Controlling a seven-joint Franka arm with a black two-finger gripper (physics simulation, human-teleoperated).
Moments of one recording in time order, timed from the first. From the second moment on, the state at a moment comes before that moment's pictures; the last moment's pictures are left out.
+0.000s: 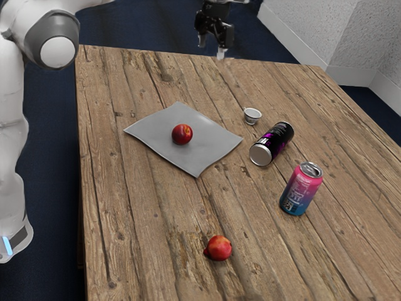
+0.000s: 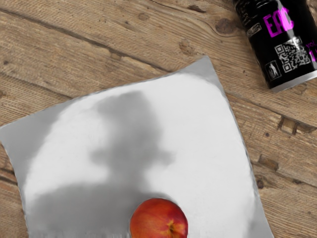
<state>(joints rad) -0.14 0.10 0.62 -1.28 -0.15 1.46 0.01</state>
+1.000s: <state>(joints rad) -0.35 -0.23 0.44 -1.72 0.08 1.36 0.06</state>
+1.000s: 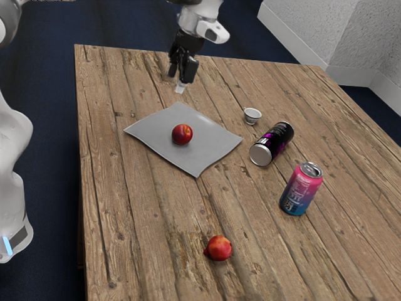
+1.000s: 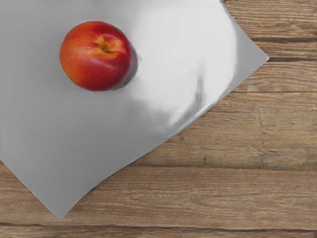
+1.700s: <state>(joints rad) 0.22 -0.55 -0.19 -2.32 -0.08 1.75 0.06</state>
